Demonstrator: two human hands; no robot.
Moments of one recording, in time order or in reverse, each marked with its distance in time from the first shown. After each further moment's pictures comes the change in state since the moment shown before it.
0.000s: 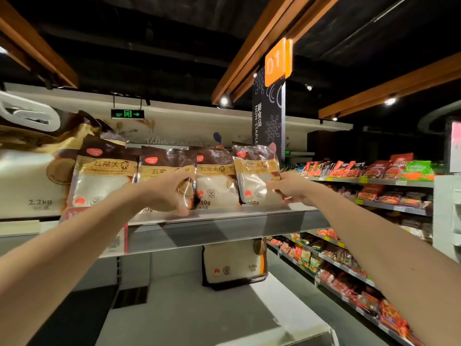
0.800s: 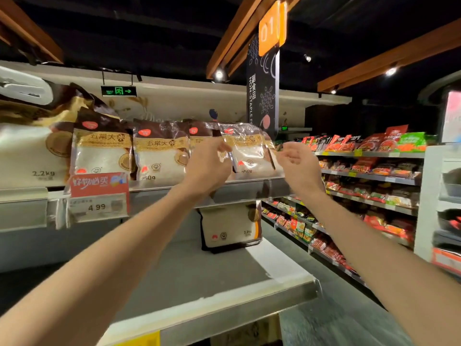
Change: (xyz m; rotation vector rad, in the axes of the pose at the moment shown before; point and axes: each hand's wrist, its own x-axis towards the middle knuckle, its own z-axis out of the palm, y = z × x) left_hand -0.003 0.091 0.052 -0.335 0.569 0.028; right_hand -0.076 0.034 0.027 0.290 0.546 -0.337
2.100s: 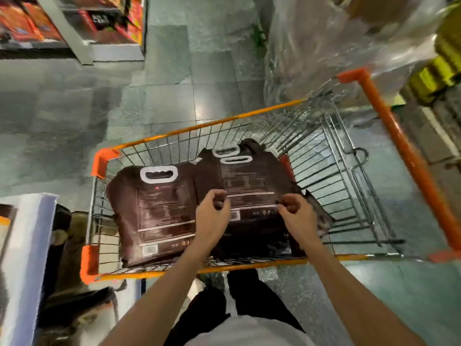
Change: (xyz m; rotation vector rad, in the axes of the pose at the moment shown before) left_hand -0.654 0.158 0.224 -0.758 -1.564 -0.120; right_hand -0.716 0.069 -0.281 -0.715 0.904 1.489
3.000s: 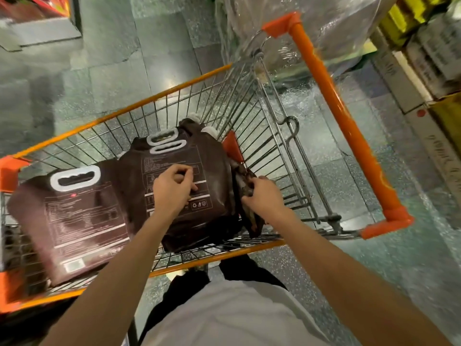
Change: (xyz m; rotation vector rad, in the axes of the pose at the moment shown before) left_hand 0.040 0.039 0.099 0.097 -0.042 -0.005; right_hand 0.080 0.070 -0.057 -0.575 -0.244 -0.060
